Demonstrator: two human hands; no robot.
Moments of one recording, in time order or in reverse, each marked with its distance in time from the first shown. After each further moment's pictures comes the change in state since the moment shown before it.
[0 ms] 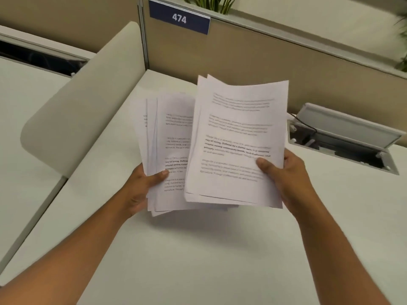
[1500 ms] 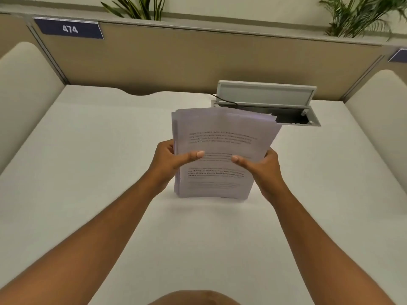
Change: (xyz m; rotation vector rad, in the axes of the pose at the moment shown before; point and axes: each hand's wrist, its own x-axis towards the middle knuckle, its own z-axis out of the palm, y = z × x) left_hand -0.005 -0.052 0.331 0.519 -0.153 0.270; right_hand -0.032 0.111 -0.209 0.230 0.095 -0.153
